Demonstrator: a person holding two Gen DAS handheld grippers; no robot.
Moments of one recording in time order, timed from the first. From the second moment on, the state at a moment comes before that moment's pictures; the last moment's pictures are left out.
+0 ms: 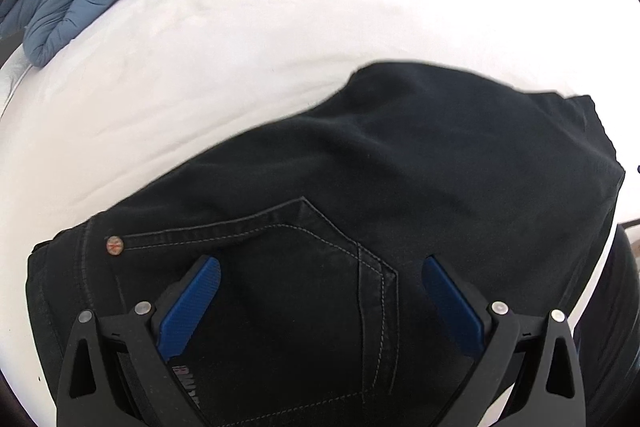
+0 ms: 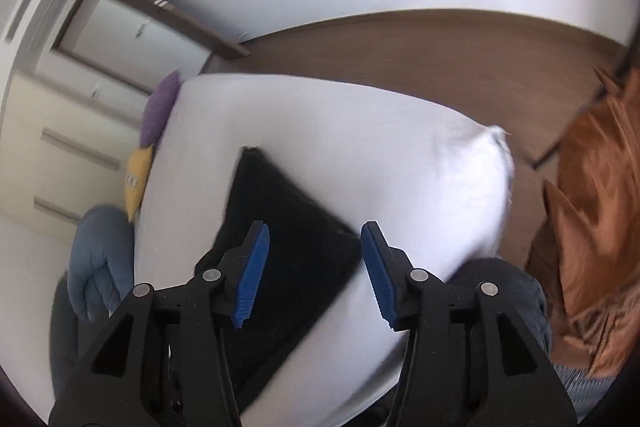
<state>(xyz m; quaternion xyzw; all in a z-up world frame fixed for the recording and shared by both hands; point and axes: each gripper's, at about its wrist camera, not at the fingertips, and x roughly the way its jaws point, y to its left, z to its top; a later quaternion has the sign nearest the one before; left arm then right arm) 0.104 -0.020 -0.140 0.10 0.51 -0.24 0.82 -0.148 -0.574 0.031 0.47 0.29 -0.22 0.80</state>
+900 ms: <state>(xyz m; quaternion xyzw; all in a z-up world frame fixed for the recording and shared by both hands) 0.097 -0.010 -0.159 0.11 0.52 -0.25 0.81 -0.049 -0.432 -0.041 0.54 0.37 0.04 0.76</state>
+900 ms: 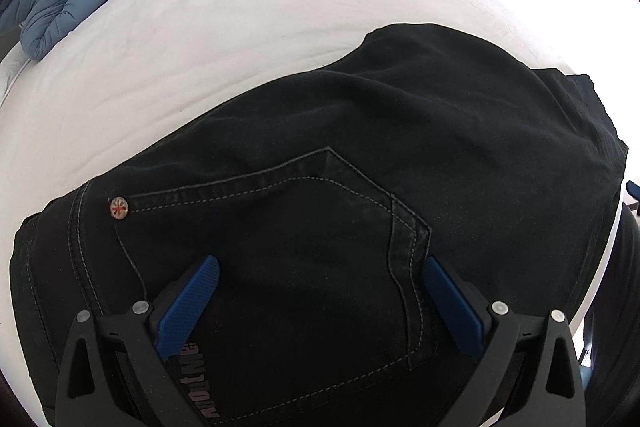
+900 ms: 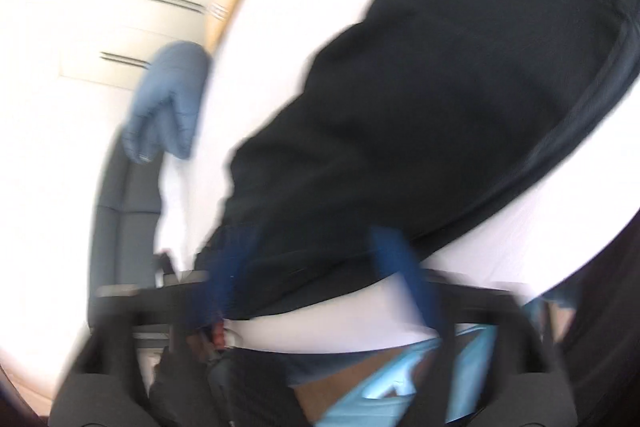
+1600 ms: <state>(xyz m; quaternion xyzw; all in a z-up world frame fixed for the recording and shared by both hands) 0.101 -0.009 -0.160 0.12 0.52 -0.26 0.80 -0.004 -0.356 -0.132 0.62 0.43 0.06 0.65</state>
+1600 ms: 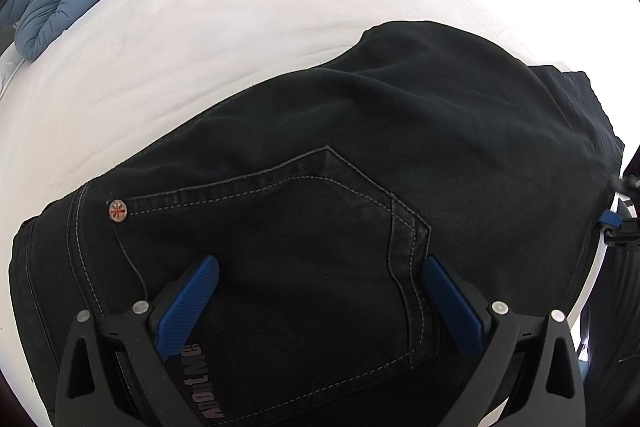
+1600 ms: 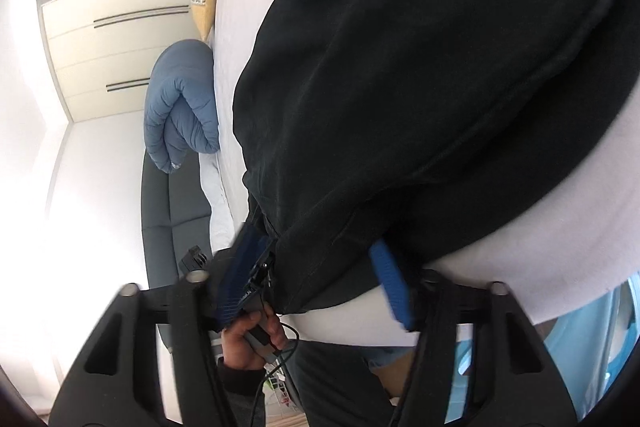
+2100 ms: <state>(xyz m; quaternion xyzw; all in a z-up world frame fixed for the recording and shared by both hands) 0.108 -0.016 -0.157 0.15 0.53 -0.27 0.79 -0.038 -0.359 -0.116 0.62 0.43 0.02 0.65</state>
